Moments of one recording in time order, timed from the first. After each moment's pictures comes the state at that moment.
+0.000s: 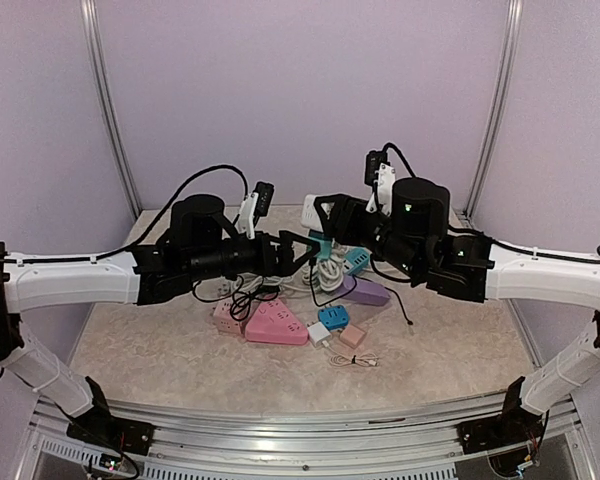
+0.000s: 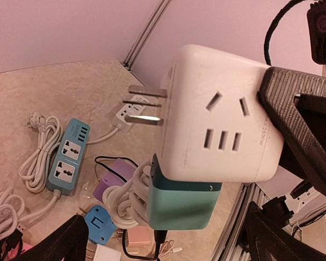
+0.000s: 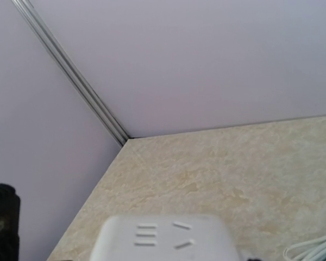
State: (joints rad) left arm -0.90 1.46 1.01 0.24 0.14 -0.52; right arm 1.03 1.41 1.12 0.21 0.43 0.55
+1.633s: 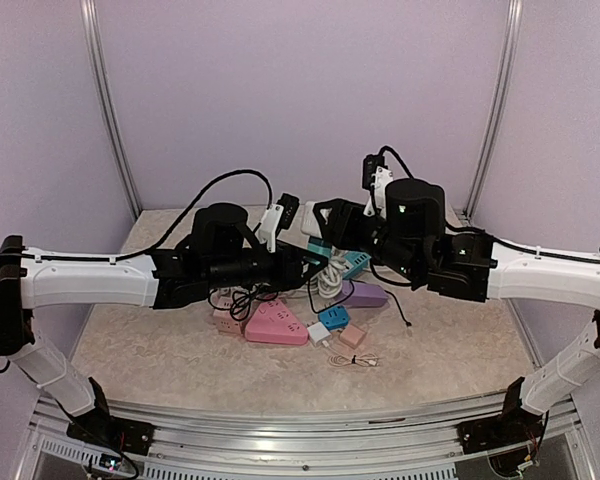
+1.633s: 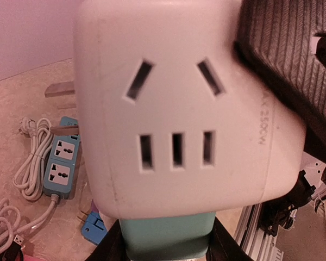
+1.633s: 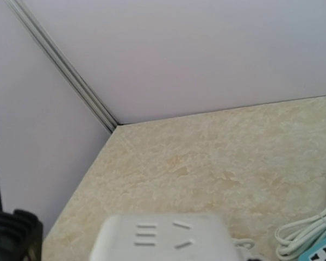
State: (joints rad) left arm -0.96 1.55 1.06 0.23 0.12 -0.37; right arm 1.05 1.41 1.15 0.11 0.47 0.59
